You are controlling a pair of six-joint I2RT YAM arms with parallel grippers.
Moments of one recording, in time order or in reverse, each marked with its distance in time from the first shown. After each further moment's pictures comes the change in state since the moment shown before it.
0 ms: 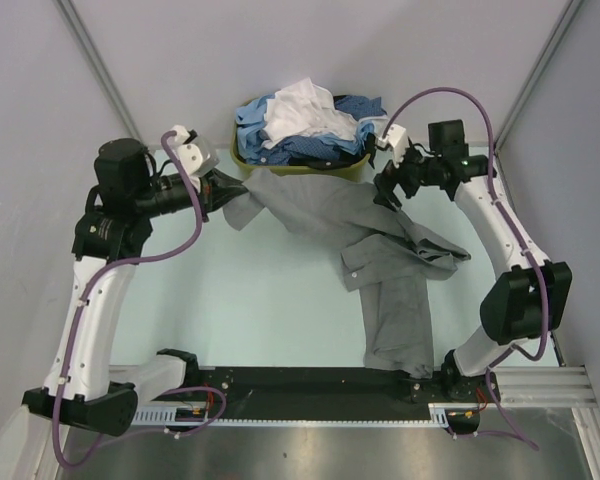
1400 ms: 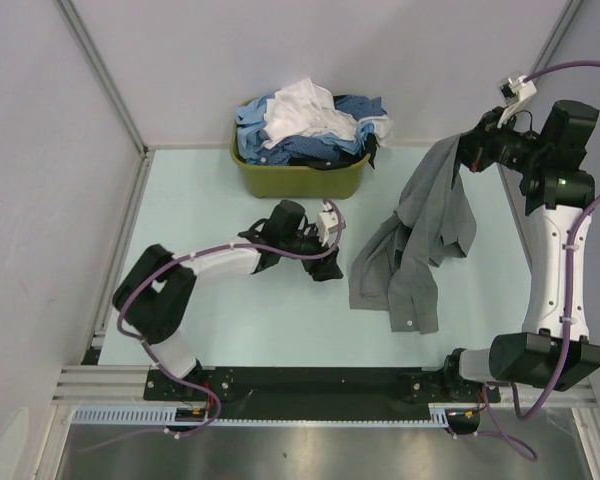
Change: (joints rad) left arm -0.512 0.558 -0.506 0.691 -0.244 -0.285; right arm -0.371 -0.248 0.084 0.153 -0.354 0.606
